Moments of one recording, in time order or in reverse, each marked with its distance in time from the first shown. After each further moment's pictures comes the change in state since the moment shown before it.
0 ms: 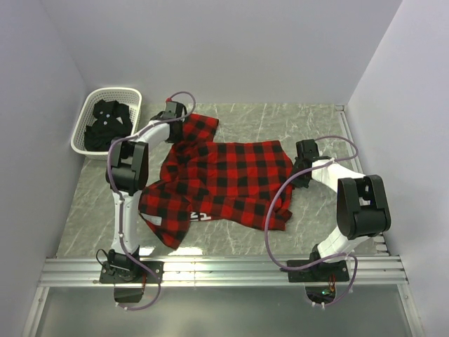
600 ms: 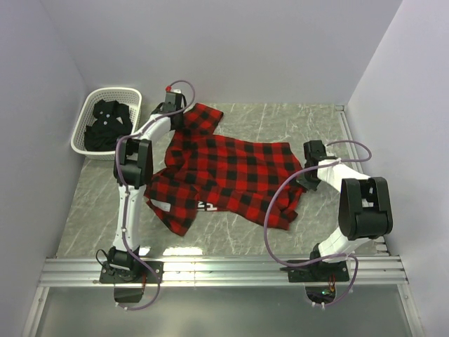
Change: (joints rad) left arm 0.029 0.192 0.309 0.044 0.005 0.018; right arm -0.072 -0.015 0.000 -0.080 0.137 0.103
